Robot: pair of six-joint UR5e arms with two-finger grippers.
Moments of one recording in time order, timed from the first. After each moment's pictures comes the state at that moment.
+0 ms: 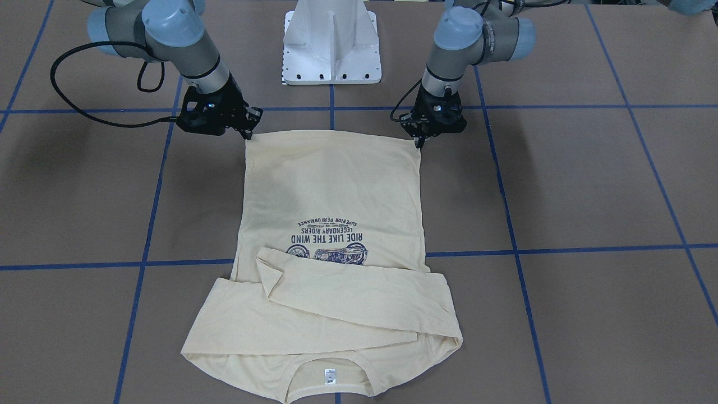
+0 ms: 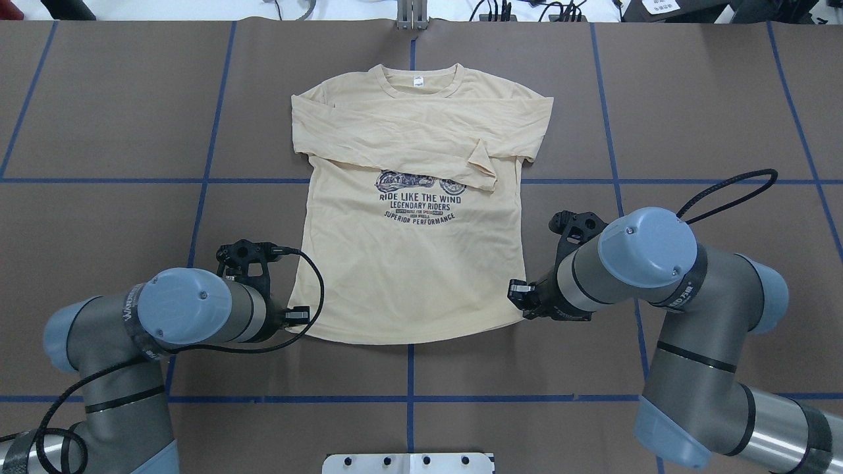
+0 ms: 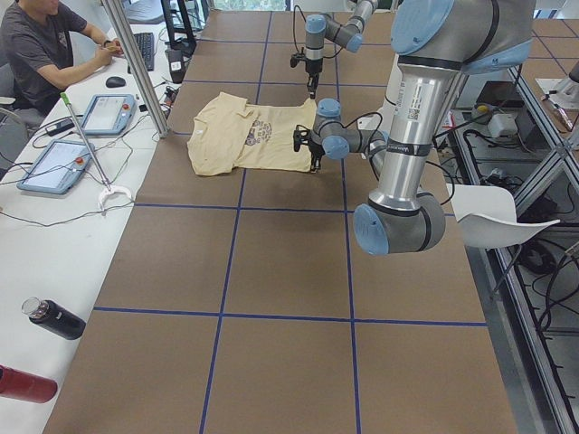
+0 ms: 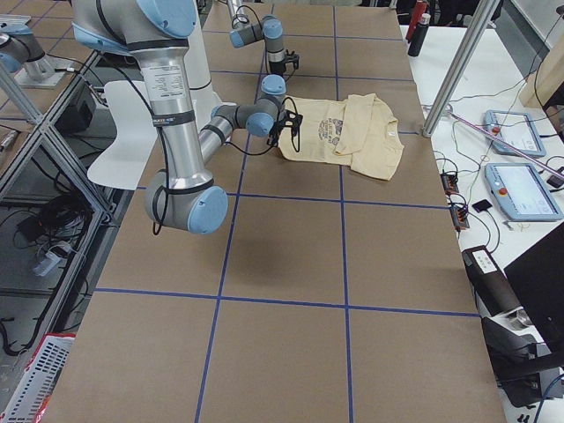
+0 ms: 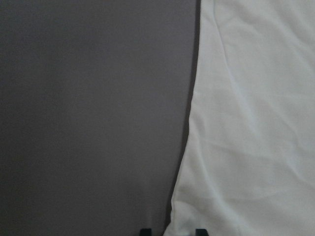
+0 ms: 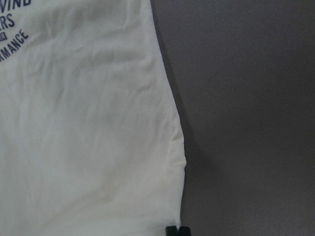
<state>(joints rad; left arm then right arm) -0.36 -1.86 -1.90 -1.83 -1.71 -1.38 0.47 -1.30 1.96 -1.36 1.94 1.54</state>
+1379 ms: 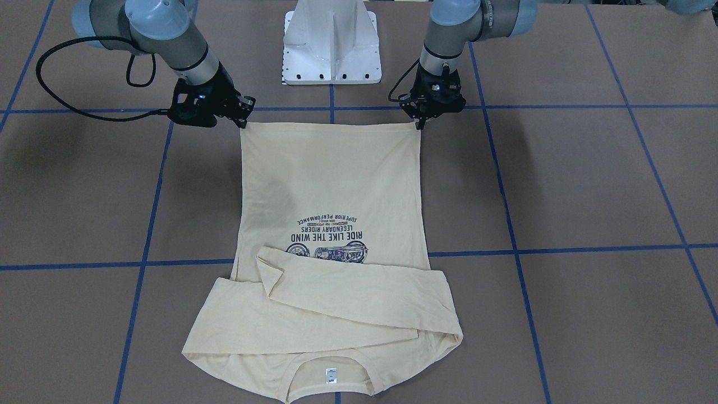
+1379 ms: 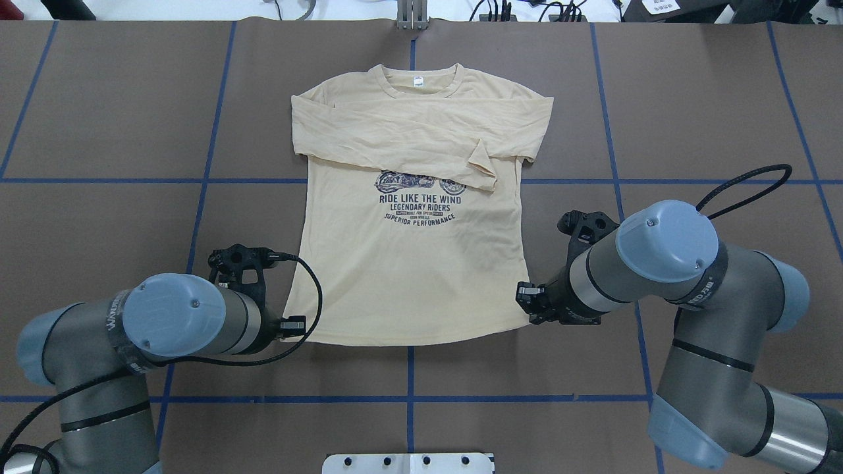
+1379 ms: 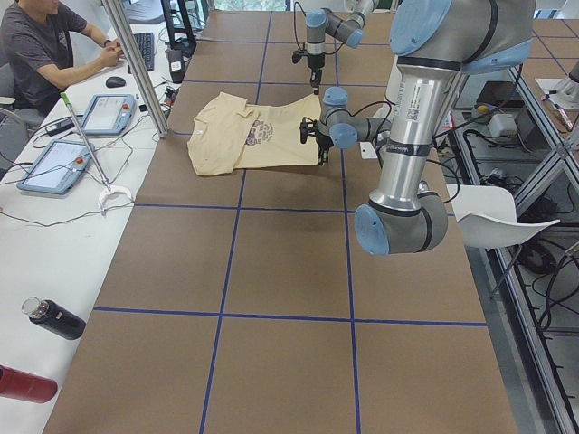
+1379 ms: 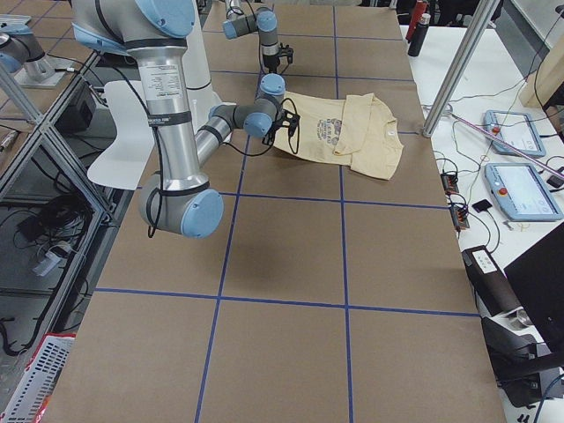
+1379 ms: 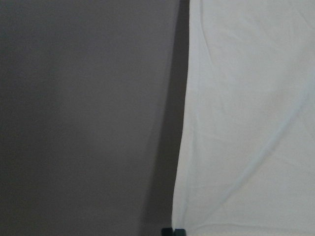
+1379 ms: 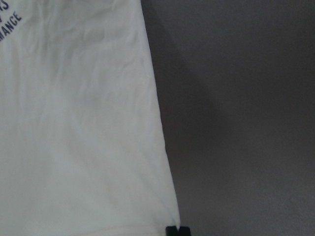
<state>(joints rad) -0.32 -1.85 -2.03 -1.65 -1.71 -1.38 0.48 -1.36 2.03 -1.36 2.04 1.54</state>
